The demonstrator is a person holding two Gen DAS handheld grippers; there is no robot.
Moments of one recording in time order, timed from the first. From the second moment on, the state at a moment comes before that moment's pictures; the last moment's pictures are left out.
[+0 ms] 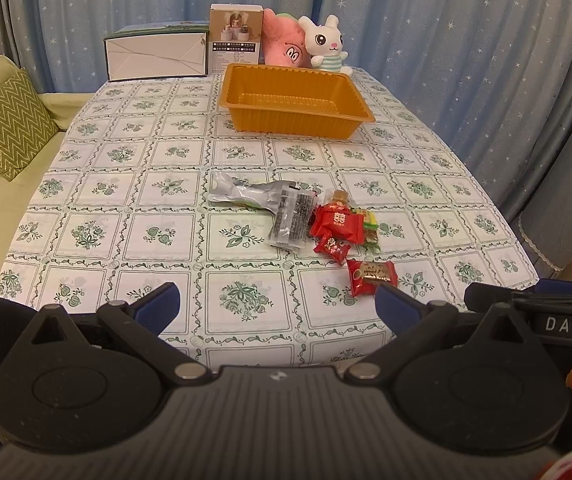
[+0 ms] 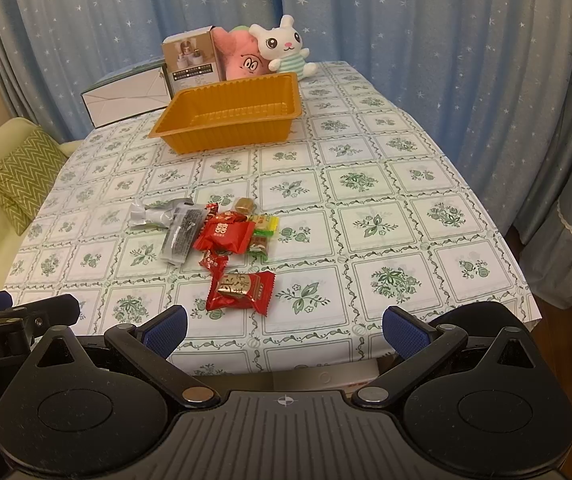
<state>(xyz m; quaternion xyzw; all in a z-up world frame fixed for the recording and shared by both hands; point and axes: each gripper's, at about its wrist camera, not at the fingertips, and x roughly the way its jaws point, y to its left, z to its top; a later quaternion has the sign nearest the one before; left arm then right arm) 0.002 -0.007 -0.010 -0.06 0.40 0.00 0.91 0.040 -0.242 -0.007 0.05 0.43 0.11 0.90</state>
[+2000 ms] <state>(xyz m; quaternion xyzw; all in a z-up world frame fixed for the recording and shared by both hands) 0.126 0.024 -0.063 -0.06 0.44 -0.04 0.89 0.150 -0.190 -0.112 -0.15 0.44 0.34 0.81</state>
